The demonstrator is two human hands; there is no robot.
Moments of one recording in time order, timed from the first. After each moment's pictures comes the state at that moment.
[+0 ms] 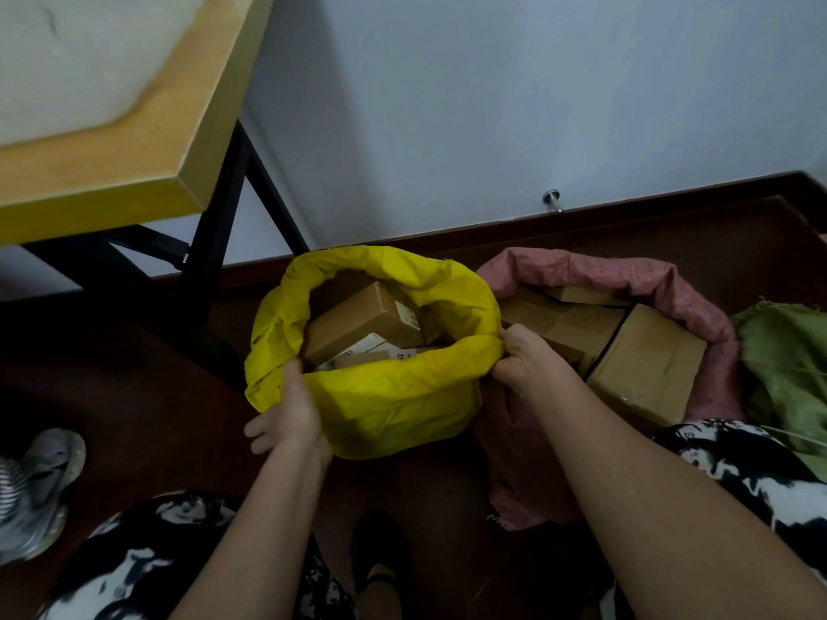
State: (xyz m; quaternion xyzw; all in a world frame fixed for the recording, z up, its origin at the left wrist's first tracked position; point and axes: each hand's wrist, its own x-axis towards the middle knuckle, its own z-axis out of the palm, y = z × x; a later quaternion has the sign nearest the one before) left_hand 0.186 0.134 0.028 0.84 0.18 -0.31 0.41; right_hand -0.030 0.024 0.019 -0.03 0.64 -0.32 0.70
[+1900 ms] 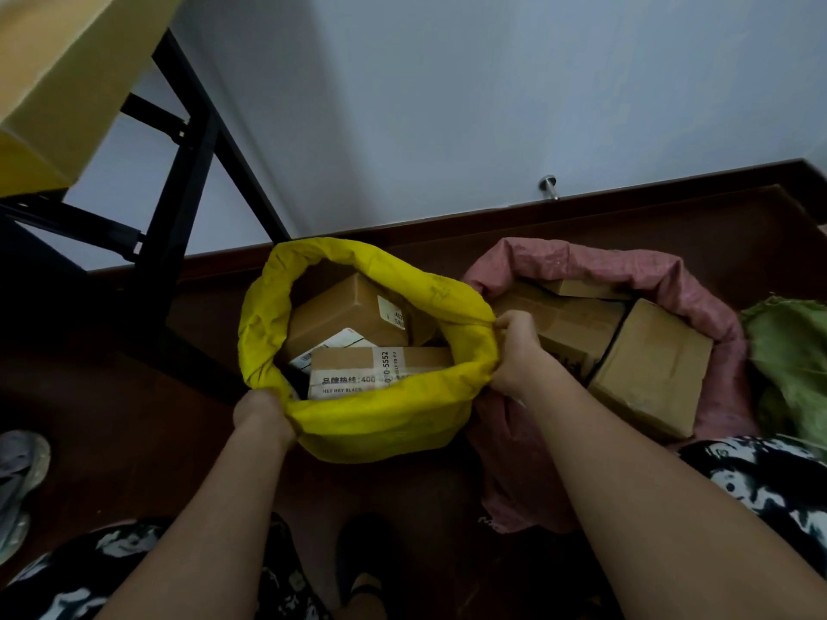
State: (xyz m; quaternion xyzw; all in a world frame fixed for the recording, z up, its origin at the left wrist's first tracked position) left_hand 0.212 0.117 -0.002 0.84 0.04 -0.36 0.40; right_hand -0.035 0.018 -0.001 -0.04 0.65 -0.28 0.70
